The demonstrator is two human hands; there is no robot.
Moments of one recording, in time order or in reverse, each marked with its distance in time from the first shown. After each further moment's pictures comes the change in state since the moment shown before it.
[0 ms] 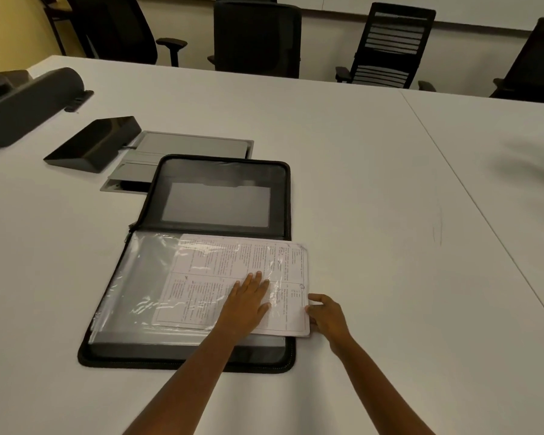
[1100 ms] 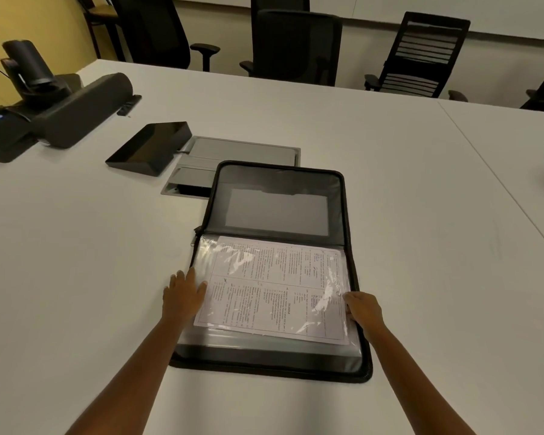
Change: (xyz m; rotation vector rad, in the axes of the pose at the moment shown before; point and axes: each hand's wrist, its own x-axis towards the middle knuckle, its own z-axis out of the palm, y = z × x) left_hand -0.068 -0.222 -0.042 -0.345 0.098 -0.556; right_hand -0.003 -0.042 0.081 -0.273 0.166 -0.067
